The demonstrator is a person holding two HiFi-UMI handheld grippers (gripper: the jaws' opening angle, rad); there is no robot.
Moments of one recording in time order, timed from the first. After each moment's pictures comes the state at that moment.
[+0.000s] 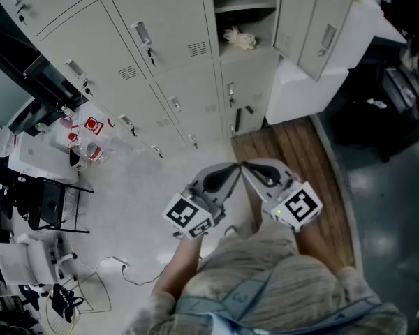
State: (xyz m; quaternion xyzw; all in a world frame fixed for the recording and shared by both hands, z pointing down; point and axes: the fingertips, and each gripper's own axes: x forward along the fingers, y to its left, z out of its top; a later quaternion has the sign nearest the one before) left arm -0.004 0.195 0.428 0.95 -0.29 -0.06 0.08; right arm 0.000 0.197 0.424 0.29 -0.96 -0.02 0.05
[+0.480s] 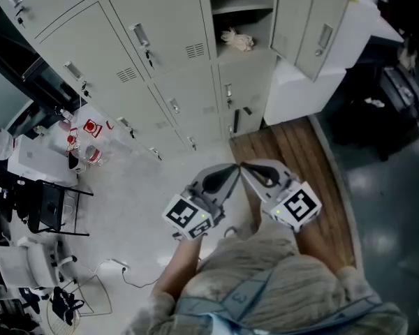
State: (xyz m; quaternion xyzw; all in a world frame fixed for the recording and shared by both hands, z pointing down) left arm -0.004 0.200 0.430 0.95 -0.28 -0.05 0.08; right arm 0.001 0.202 0.430 0.29 -0.95 -0.02 0.06
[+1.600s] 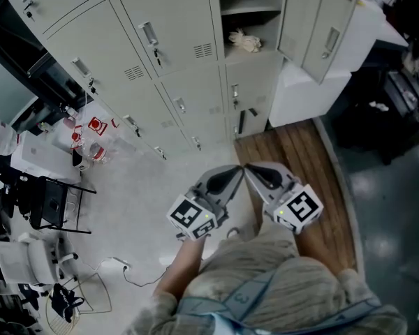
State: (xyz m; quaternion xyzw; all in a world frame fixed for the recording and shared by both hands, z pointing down) left arm -0.014 0.205 0.436 0.95 -0.29 -0.05 0.09; right arm -0.007 0.206 0.436 0.30 -0.95 0.02 0.03
